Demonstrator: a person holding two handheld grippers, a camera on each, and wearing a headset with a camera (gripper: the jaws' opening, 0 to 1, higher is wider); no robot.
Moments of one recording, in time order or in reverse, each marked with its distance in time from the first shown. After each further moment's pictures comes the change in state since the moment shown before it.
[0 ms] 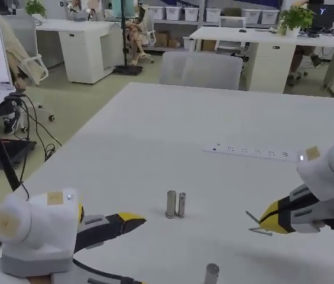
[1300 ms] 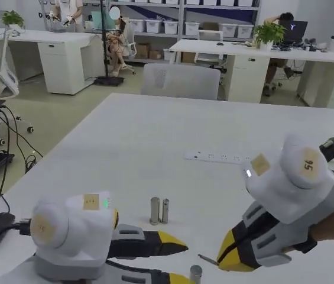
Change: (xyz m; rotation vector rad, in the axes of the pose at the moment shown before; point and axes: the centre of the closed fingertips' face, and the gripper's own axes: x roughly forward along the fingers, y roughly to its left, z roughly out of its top) left arm 0.040 -0.049 0.018 0.167 0.039 -0.156; right arm -0.007 0.111 0.057 -0.191 0.078 0.209
